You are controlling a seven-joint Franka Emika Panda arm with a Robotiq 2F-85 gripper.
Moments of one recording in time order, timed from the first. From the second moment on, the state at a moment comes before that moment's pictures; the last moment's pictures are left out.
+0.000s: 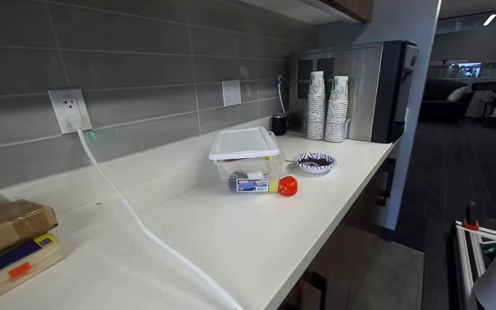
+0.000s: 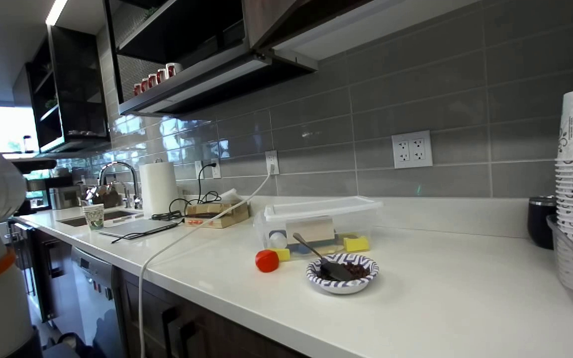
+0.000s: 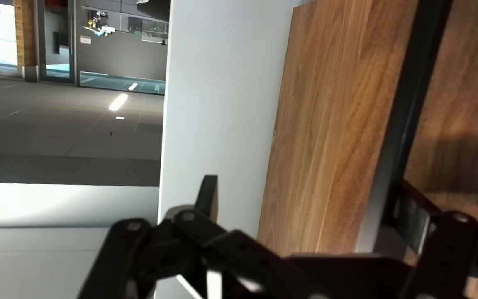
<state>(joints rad) -0.39 -0.42 -0.30 -1.60 -1.20 2.38 0.83</state>
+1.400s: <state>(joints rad) -0.41 -0.84 -0.19 -1.91 -1.29 2.22 0.83</state>
